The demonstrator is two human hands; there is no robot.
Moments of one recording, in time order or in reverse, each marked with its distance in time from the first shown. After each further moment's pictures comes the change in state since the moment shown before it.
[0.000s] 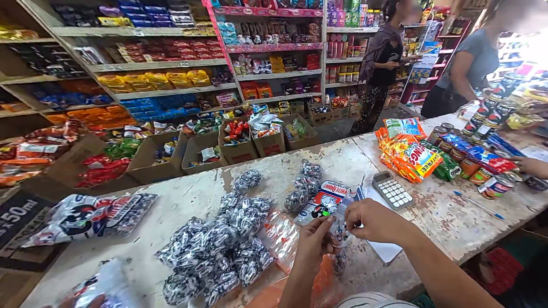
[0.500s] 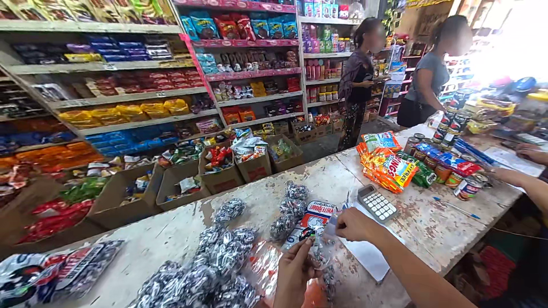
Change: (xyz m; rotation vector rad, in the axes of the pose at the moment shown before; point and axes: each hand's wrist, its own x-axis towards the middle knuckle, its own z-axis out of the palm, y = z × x) left_hand -0.010 0.013 0.003 0.001 0.130 0.079; right_hand 0.028 0.045 0.026 0.199 -0.051 0.313
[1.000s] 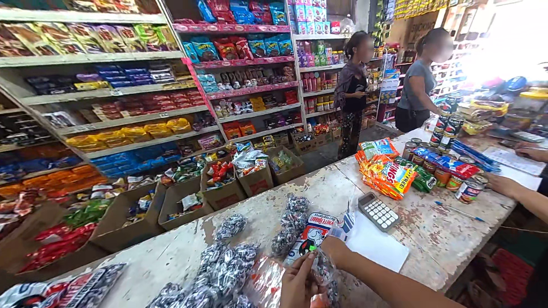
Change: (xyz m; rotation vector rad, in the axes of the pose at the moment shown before) left_hand -0.001 -0.007 -0.001 0.011 -0.023 0.007; right_hand 0.045 -0.012 0.087 -0.191 -0.131 -0.003
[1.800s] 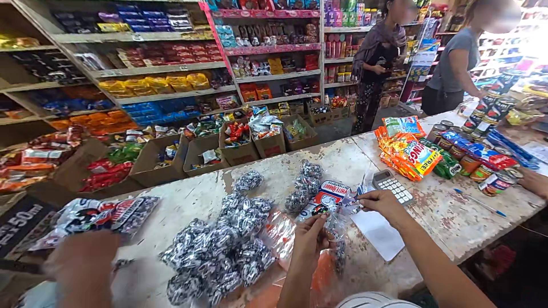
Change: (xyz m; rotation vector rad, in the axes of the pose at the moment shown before) left_hand 0.009 0.002 -0.003 -0.039 -0.021 -0.044; right_hand -0.075 0.077 -0.054 0.981 0.512 0.144
